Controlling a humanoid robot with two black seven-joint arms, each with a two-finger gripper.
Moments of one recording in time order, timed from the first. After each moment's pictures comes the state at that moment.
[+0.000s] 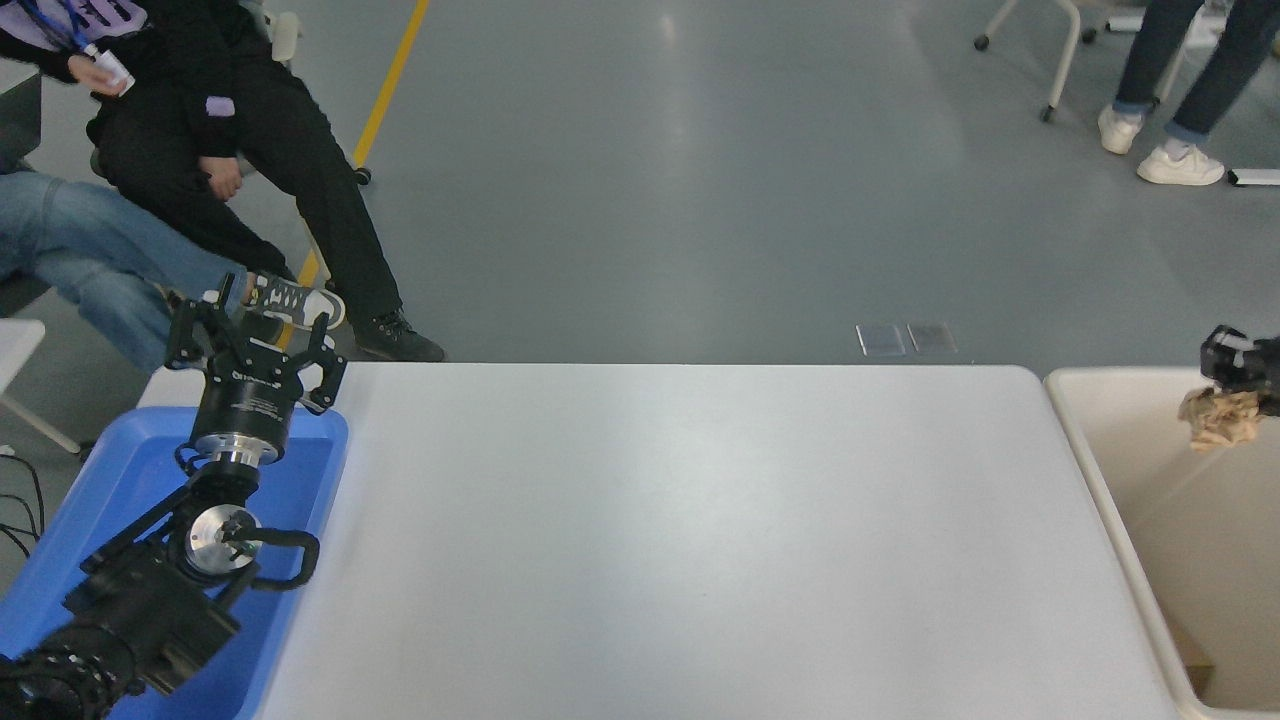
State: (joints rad) left arm -0.60 0.24 -0.89 -0.42 -0.07 -0.57 -0.53; right arm 1.34 -0.63 -1.25 0.59 0.20 0.36 -0.12
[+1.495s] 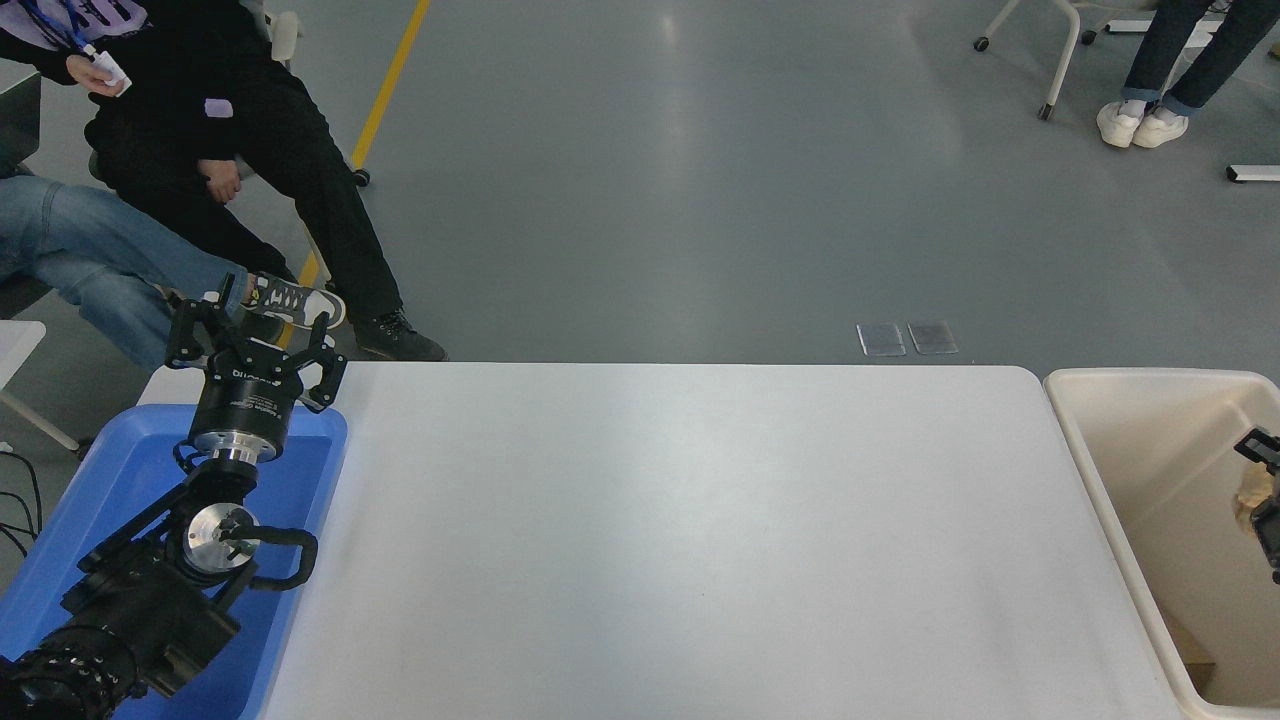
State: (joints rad) left arm -0.60 0.24 -0.90 -0.42 -0.07 -0.57 -0.53; right arm 0.71 -0.42 -0.93 -0.03 0.15 -0.01 -0.12
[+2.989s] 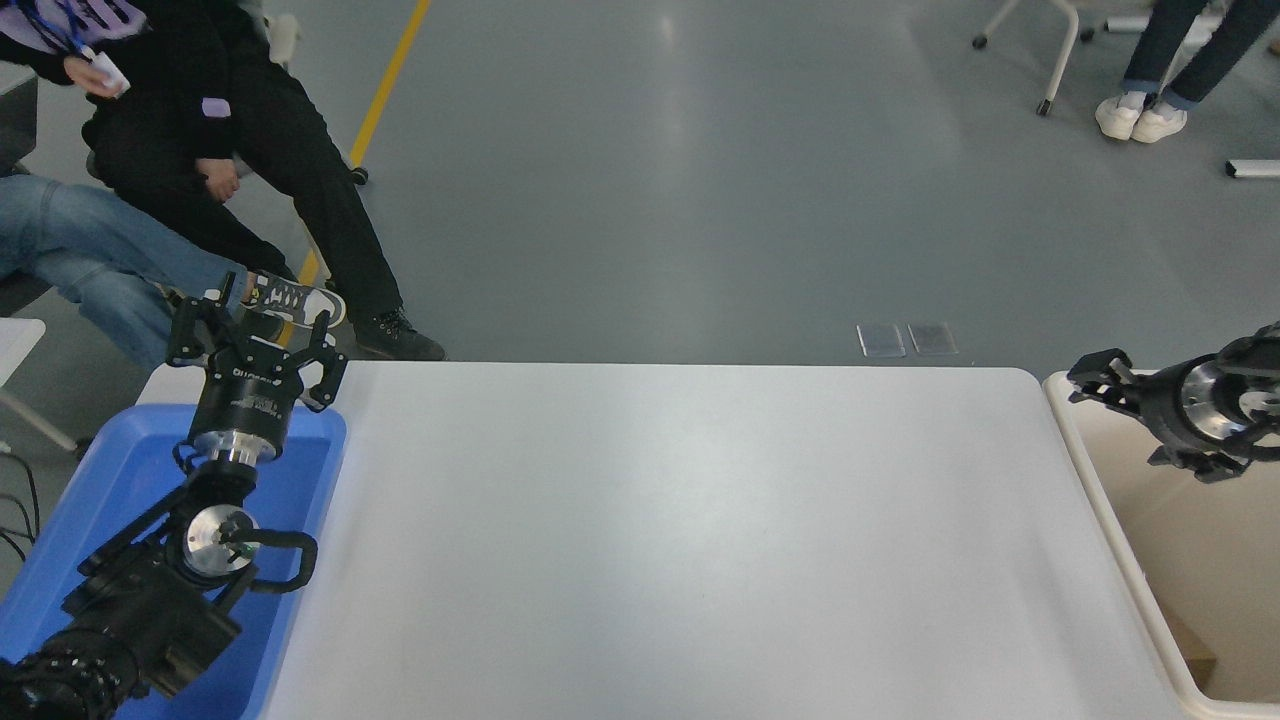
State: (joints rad) left arm -0.60 0.24 -0.89 -0.42 -0.07 -0.57 -0.53; right arm 1.75 -0.48 -1.27 1.05 0.14 0.54 -0.12
